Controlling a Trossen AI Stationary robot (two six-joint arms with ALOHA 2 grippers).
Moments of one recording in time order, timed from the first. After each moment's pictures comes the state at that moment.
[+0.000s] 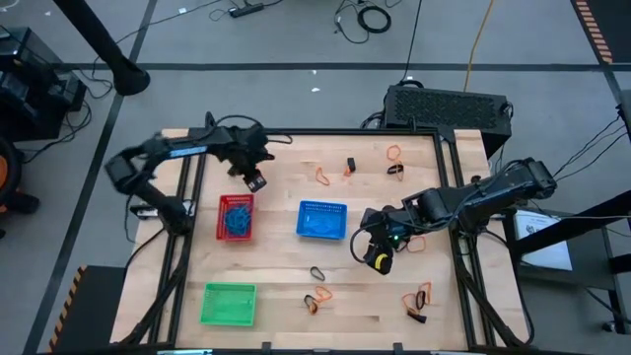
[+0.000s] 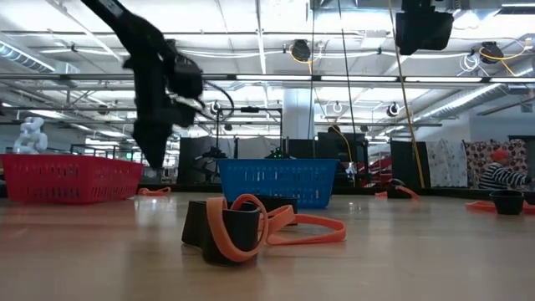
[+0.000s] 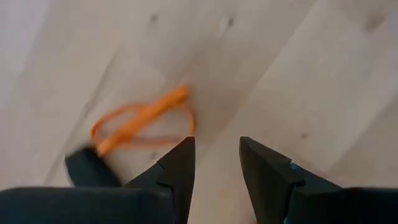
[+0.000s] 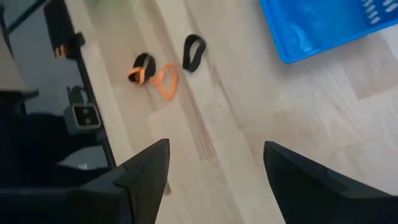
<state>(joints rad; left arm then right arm) 0.66 1.54 0.95 -0.82 0.08 0.07 0.29 1.41 1.25 -0.86 -0.07 0.81</state>
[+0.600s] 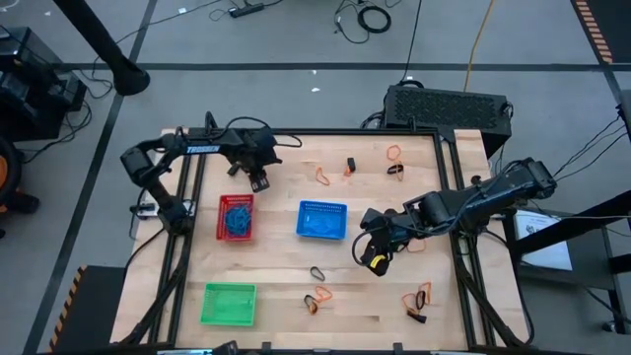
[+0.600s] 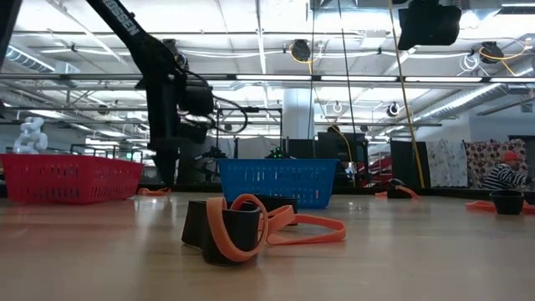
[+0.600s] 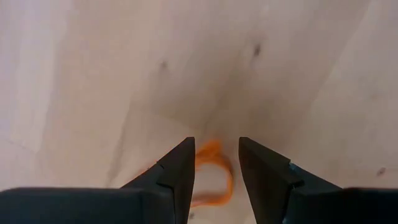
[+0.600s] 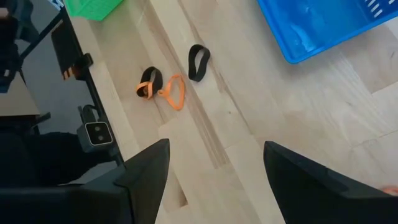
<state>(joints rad) 0.66 1.68 0.95 -0.66 -0.02 0.28 0.32 1.41 1.25 -0.83 -0.02 0.93</state>
